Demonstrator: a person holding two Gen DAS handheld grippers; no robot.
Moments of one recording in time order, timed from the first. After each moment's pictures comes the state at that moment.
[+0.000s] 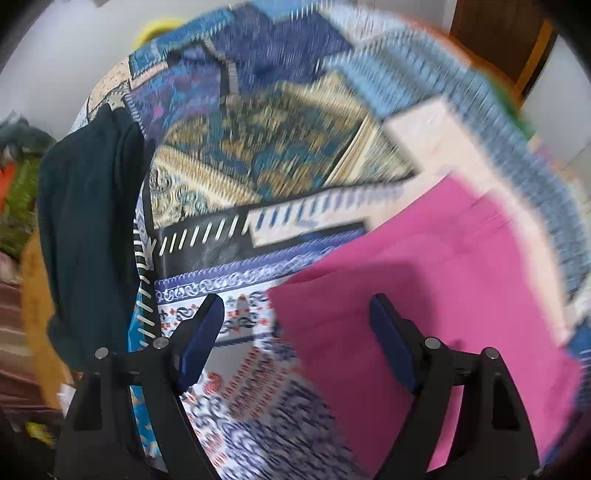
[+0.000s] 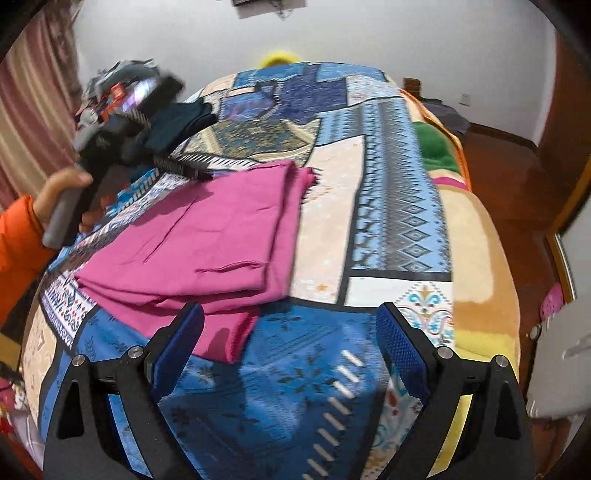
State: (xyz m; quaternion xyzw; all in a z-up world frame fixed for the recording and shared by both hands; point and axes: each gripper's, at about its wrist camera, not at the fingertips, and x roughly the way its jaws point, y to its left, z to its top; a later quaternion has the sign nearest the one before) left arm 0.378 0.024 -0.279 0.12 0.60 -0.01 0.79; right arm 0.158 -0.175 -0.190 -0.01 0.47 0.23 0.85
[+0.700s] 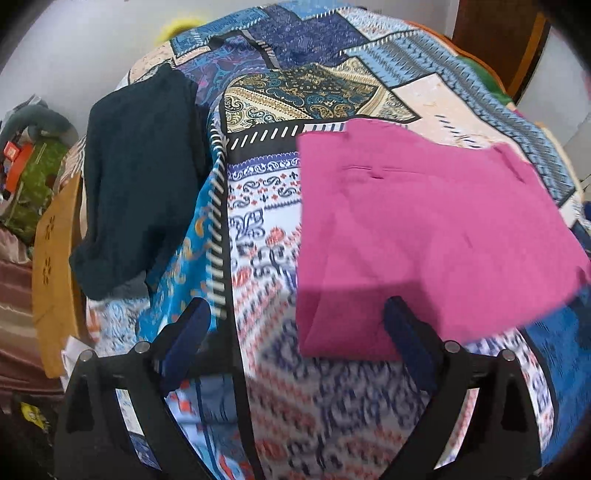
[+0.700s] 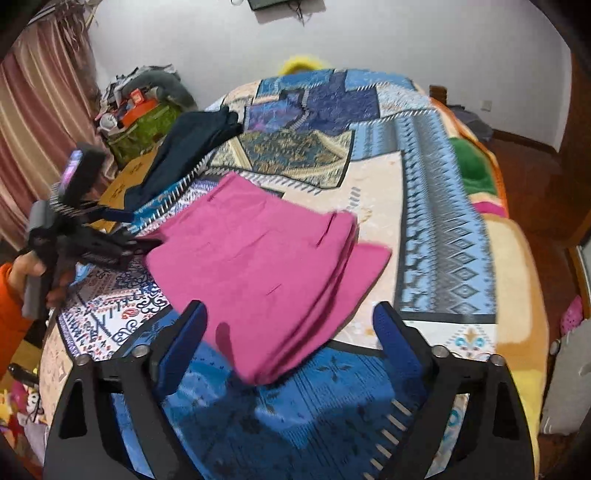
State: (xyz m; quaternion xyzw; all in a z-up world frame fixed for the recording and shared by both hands) left arm 0.258 0.073 -0.247 0.09 0.57 -0.01 0.81; right arm 0.183 -0.139 -0.192 0.00 0.47 0.28 0.84
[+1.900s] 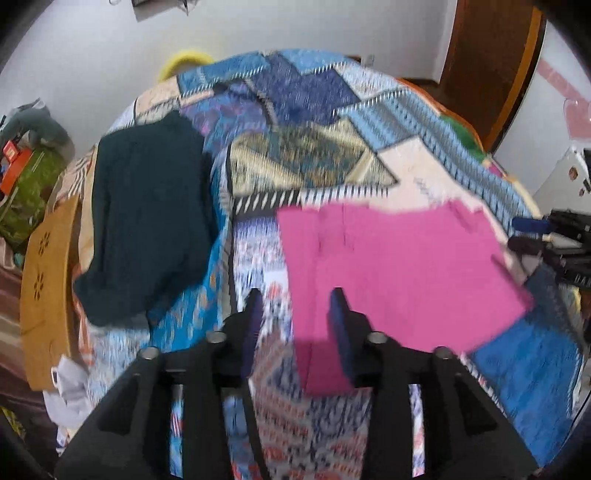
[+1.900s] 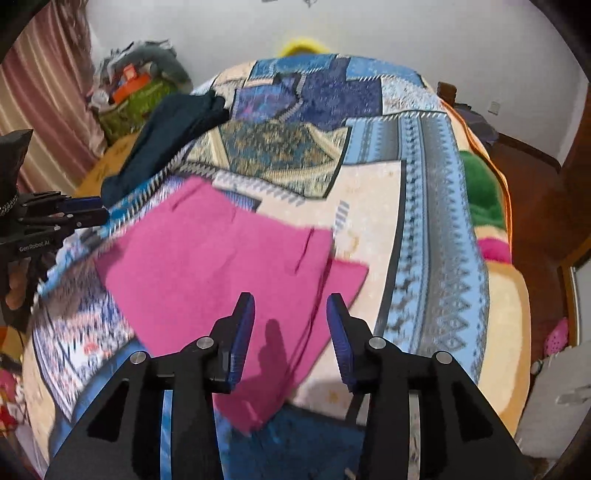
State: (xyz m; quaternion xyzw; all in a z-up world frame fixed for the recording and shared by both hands) left arm 0.277 0.081 -0.195 0.05 0.51 -0.04 0.86; right arm 0.241 -0.130 -0.191 -0.04 0.49 0.28 0.83
